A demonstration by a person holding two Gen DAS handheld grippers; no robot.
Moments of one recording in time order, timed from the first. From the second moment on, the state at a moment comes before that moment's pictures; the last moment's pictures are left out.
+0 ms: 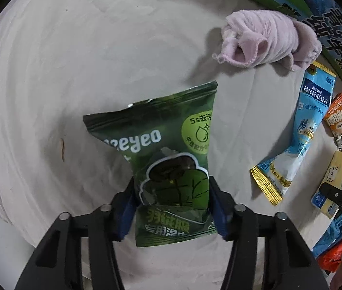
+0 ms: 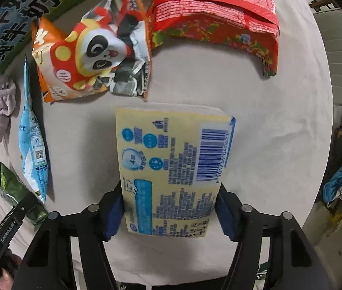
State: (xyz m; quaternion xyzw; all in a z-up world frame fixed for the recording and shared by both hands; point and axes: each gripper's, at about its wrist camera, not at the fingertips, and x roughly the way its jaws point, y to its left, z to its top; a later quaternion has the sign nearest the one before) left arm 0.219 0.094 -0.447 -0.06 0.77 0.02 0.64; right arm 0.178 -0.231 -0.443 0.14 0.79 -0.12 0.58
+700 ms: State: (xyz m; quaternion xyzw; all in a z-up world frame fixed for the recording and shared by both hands) left arm 0.153 0.037 -0.287 0.00 0.64 -0.10 0.76; right arm 0.086 -0.196 -0.327 0.15 0.70 -0.05 0.70
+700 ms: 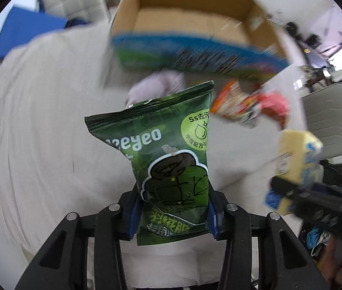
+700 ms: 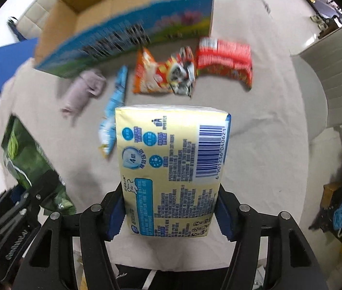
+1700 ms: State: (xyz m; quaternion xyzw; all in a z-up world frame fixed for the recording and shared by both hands) left arm 0.480 -0.068 -0.272 -0.03 0.68 -0.15 0.72; right arm 0.415 -0.221 -0.226 0.08 0.68 0.02 0.73
